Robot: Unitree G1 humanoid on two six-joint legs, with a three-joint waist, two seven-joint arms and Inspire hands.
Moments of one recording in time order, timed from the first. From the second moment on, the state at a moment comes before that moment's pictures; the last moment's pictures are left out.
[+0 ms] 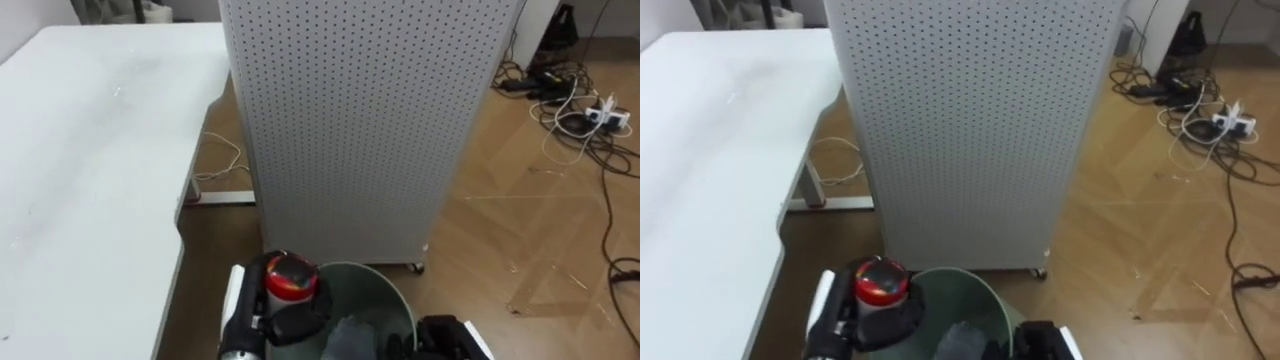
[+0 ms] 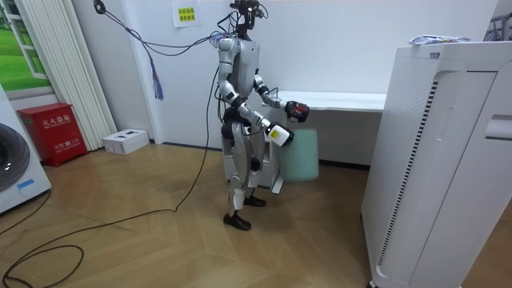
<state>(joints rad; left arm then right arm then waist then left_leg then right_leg) -0.13 0.13 -0.50 0.63 -0.08 -0.43 0.41 -0.07 -0.20 0.30 0.64 0.23 -0.22 -0.08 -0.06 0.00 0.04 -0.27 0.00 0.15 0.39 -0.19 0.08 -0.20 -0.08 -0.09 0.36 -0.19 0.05</state>
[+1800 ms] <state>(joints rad) -0.22 0.15 -0.51 0.84 -0.03 -0.42 0.41 -0.09 -0.23 0.36 0.57 0.21 -0.19 -0.09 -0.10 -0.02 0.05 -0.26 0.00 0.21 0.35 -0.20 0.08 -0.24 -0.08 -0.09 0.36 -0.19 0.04</state>
